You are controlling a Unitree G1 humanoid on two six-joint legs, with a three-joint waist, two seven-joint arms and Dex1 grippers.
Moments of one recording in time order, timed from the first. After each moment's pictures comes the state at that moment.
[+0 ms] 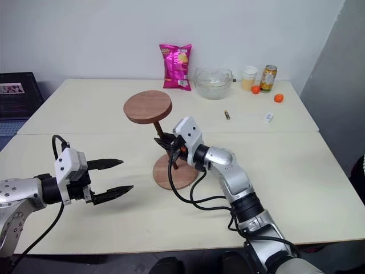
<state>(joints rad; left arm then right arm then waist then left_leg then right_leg) 0.03 0.90 0.32 -0.28 -0.48 0.38 -1.10 -0.64 -0.01 0.29 0.21 0.16 0.22 0.67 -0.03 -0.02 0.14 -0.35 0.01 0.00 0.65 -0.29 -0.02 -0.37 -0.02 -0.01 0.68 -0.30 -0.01</state>
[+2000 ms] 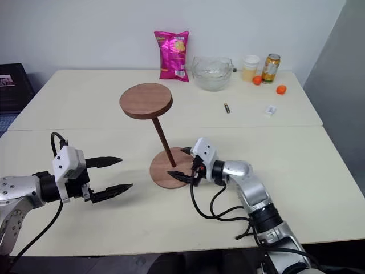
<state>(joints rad) 0.01 0.91 0.32 -0.27 -0.49 0.37 -1.10 -0.51 -0.22 0.28 0.06 0.18 0.30 0.86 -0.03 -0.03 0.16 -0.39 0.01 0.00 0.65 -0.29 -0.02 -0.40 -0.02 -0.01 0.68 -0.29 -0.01</state>
